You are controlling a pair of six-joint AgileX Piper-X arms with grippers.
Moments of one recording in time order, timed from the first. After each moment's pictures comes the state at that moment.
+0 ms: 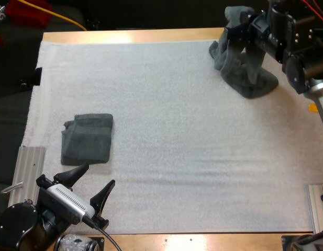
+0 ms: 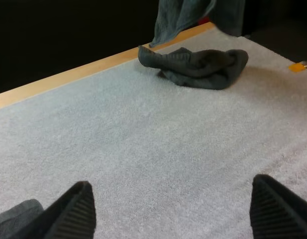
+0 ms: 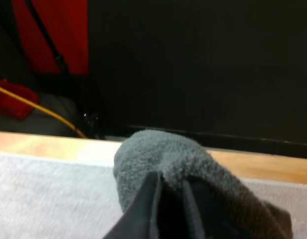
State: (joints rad) left arm -0.15 0.25 -0.82 1.04 0.39 -1.65; right arm 0.33 1.55 -1.68 0.67 0.02 -1.72
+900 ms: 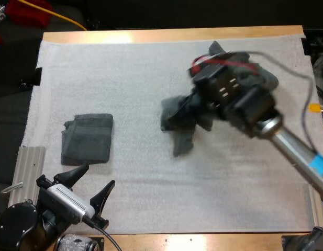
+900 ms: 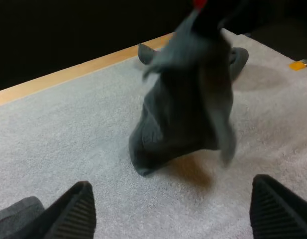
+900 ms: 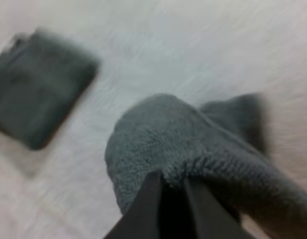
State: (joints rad) left arm -0.15 0.25 -0.82 1.05 0.39 -1.65; right arm 0.77 1.54 -1.55 0.99 -0.04 -1.64
